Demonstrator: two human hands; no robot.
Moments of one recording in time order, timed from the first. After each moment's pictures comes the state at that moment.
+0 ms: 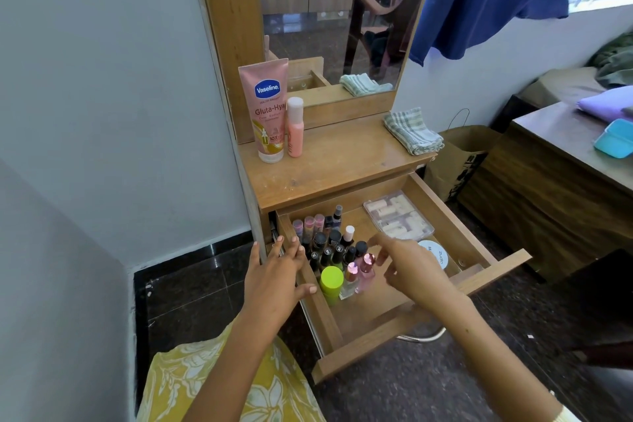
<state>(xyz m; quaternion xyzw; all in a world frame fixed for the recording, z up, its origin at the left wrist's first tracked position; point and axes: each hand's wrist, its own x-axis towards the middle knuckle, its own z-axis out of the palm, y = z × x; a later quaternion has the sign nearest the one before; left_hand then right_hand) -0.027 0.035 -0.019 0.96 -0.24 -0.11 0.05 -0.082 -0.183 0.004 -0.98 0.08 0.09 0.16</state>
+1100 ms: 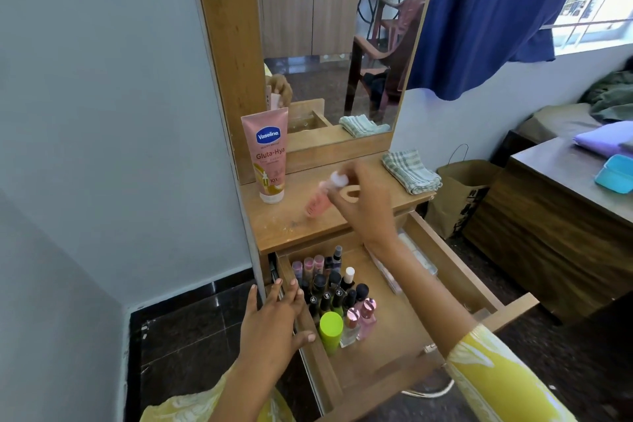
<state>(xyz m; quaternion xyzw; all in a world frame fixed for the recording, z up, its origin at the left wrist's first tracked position) -0.027 0.032 -0.013 0.96 -0.23 -0.12 0.04 0.039 -0.158 0.060 -0.87 -0.02 -0.33 0.37</state>
